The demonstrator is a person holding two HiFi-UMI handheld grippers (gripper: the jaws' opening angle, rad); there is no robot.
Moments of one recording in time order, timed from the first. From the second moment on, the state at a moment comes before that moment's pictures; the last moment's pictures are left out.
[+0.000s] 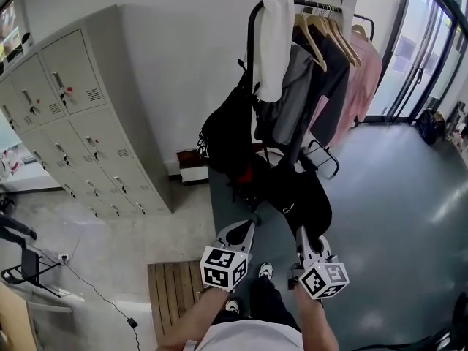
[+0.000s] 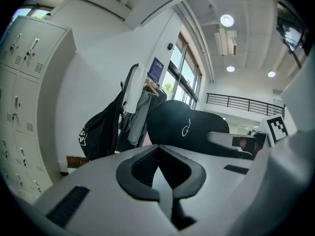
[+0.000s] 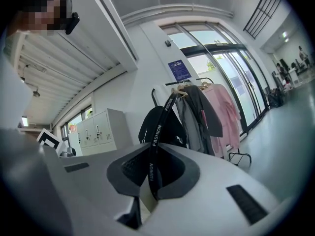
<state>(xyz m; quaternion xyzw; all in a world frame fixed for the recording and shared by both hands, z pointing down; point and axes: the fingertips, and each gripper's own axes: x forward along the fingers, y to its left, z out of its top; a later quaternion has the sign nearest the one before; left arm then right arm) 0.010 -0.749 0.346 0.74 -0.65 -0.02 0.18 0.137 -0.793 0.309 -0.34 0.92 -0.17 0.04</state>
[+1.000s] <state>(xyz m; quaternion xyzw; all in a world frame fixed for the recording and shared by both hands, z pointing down) -0.051 -0.945 0.290 0.66 -0.74 -0.03 0.13 0.045 -1.009 0.227 -0.13 0.97 -0.18 0.13</state>
